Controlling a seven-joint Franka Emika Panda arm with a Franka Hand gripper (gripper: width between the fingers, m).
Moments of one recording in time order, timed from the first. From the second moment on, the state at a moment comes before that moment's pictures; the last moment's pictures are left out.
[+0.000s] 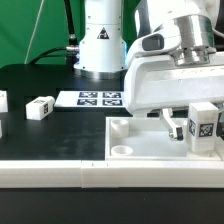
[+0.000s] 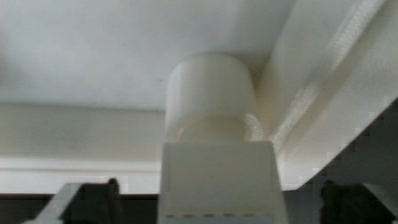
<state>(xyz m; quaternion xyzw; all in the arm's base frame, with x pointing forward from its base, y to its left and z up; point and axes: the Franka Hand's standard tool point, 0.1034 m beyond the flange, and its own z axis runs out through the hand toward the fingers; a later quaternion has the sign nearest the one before) 0.629 0.115 0.050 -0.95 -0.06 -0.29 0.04</state>
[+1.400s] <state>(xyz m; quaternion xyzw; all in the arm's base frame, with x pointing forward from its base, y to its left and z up) 0.633 0.115 0.082 -0.99 -0.07 -0.08 0.06</state>
